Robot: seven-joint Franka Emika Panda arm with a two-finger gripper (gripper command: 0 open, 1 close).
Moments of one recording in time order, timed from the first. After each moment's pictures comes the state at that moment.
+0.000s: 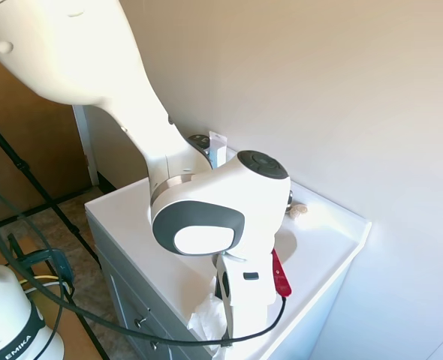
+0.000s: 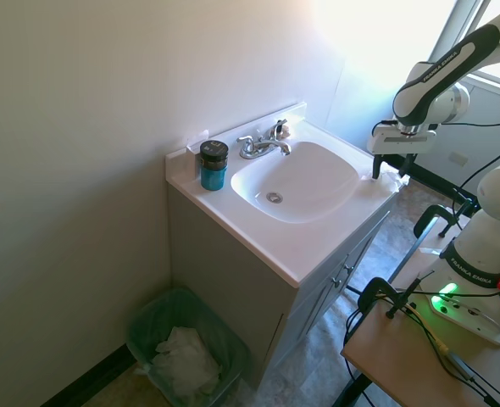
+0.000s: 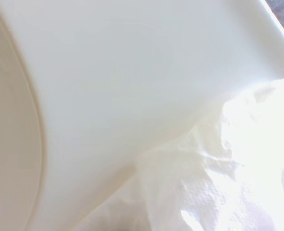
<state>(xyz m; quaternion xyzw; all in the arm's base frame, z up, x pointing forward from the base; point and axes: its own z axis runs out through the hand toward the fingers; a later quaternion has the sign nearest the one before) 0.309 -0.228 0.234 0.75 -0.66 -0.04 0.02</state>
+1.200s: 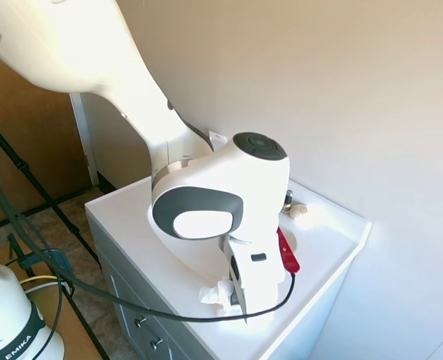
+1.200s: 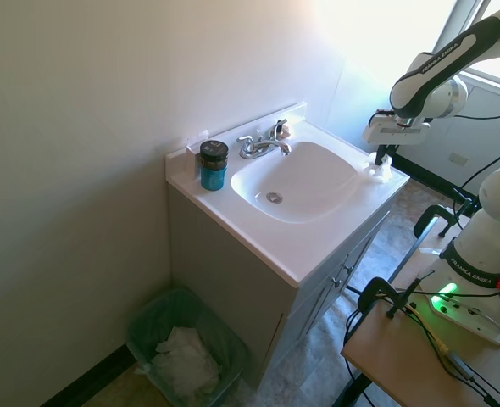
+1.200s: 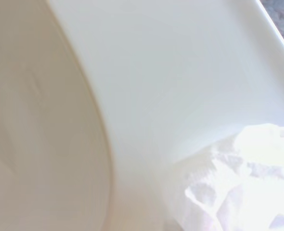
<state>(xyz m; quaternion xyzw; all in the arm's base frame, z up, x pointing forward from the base) 0.332 -0.218 0.267 0.78 -0.63 0.01 -0.02</state>
